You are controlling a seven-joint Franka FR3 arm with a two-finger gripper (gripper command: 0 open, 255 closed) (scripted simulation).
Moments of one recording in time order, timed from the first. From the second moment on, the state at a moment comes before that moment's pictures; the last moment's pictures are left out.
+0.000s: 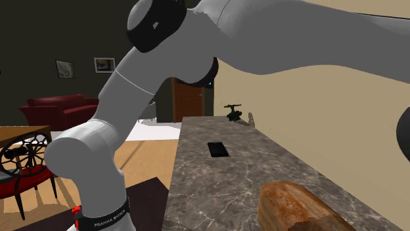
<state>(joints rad) -0.56 0.64 -0.92 -1.64 0.89 2.12 -2.02</state>
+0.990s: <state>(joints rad) -0.57 0.66 -0.90 -1.65 0.91 2.14 -2.04</state>
